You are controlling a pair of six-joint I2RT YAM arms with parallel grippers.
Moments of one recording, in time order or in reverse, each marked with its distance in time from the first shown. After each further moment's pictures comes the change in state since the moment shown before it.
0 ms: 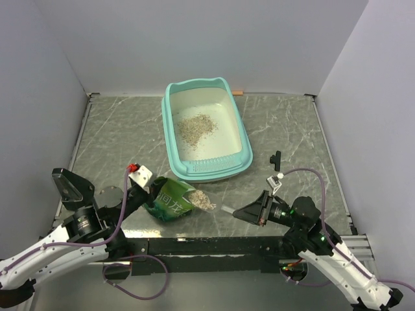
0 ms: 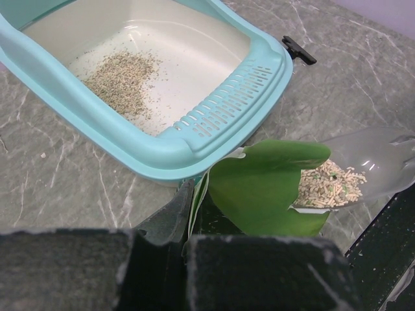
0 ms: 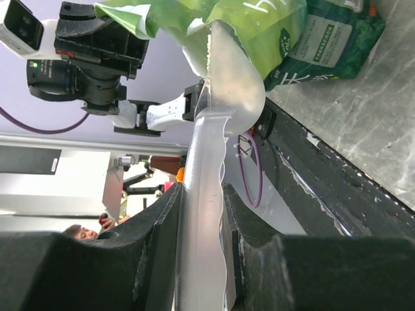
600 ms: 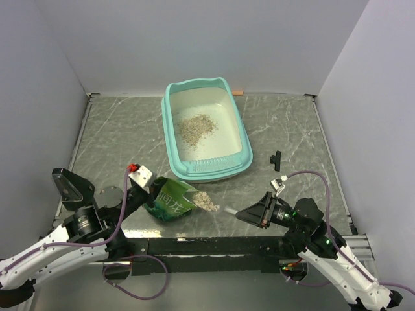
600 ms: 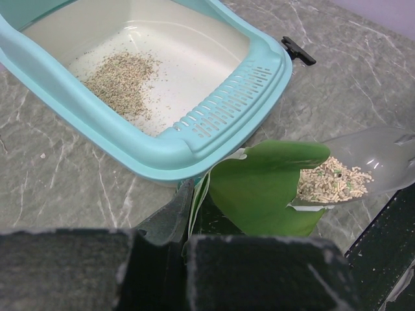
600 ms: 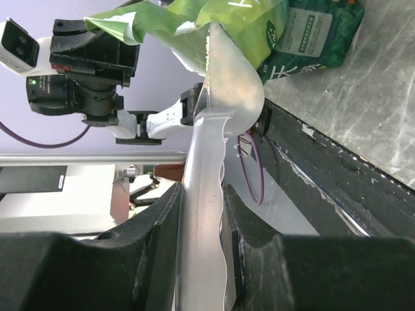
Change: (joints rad) left arm 0.000 0.000 0.000 0.002 0.000 0.000; right arm 0.000 -0.071 0.032 -0.154 0.050 0.050
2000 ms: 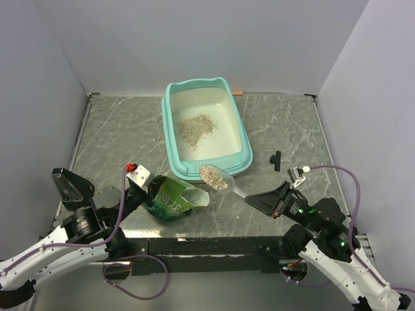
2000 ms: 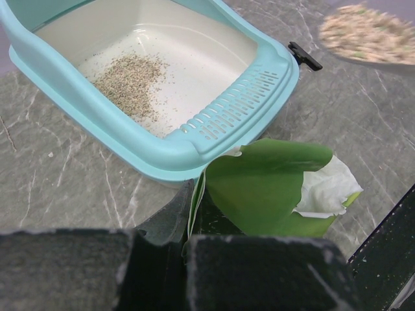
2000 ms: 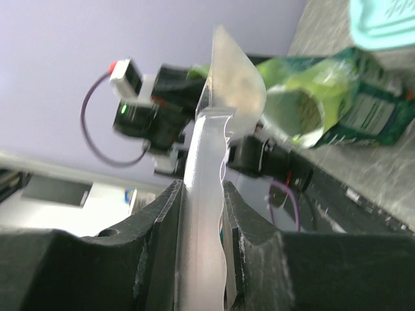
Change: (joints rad) left arm 0.000 -0.013 0.000 -0.001 -0.019 0.000; right arm 0.000 0.066 0.208 0.078 0.137 -0.049
